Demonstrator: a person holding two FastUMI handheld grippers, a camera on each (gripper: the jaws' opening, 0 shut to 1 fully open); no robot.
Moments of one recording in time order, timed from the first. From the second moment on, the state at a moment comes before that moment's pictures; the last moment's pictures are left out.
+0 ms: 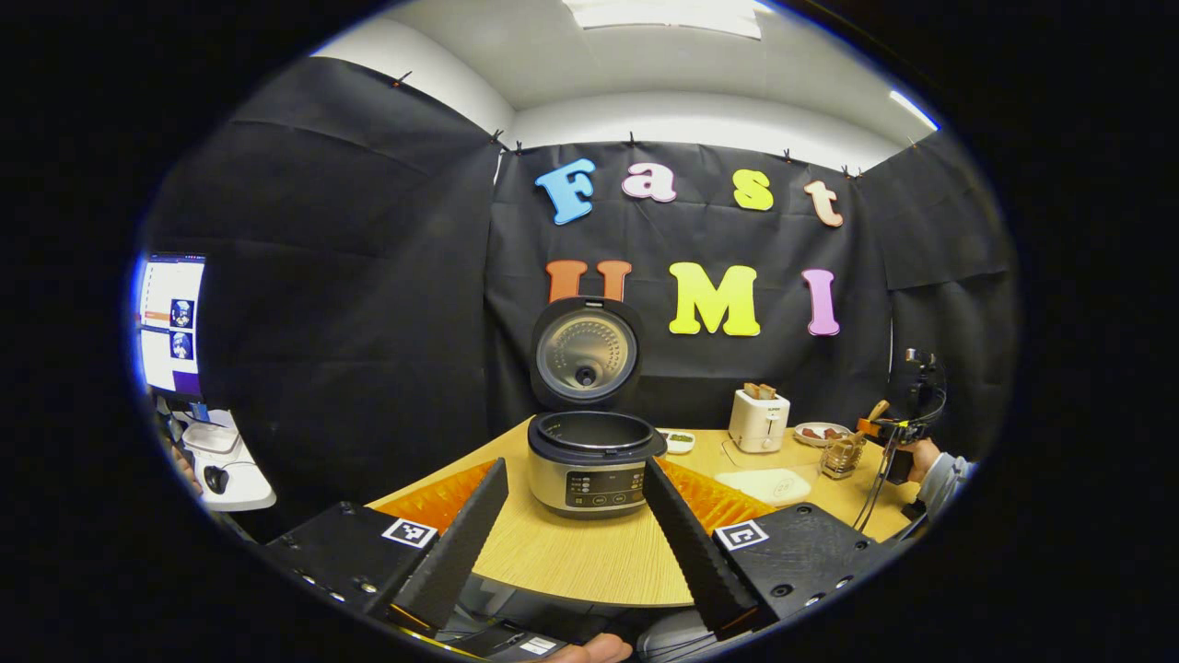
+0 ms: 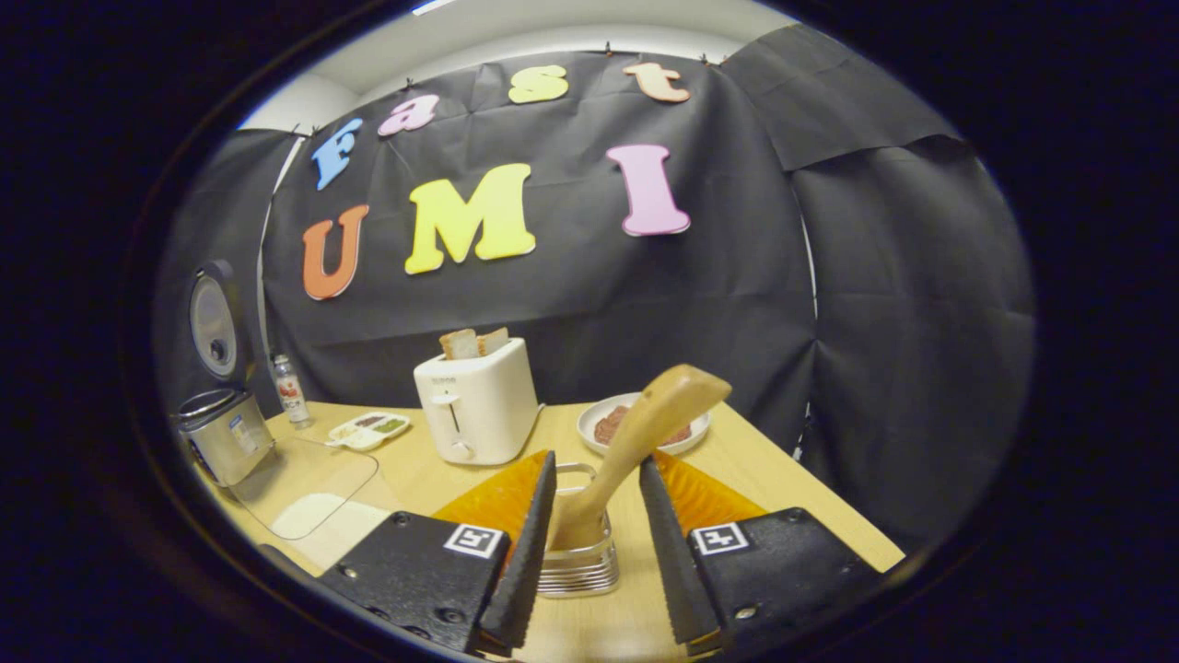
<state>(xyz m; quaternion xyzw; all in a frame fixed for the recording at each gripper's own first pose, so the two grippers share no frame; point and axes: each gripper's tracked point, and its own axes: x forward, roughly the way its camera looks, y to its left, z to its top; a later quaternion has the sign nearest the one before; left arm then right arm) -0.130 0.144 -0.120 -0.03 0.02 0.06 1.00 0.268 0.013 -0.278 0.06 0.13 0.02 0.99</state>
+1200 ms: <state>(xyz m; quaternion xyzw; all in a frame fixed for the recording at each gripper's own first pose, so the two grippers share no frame) -0.142 0.117 -0.129 -0.05 0.03 0.00 1.00 0.215 0.153 -0.138 0.04 0.06 0.12 0.99</state>
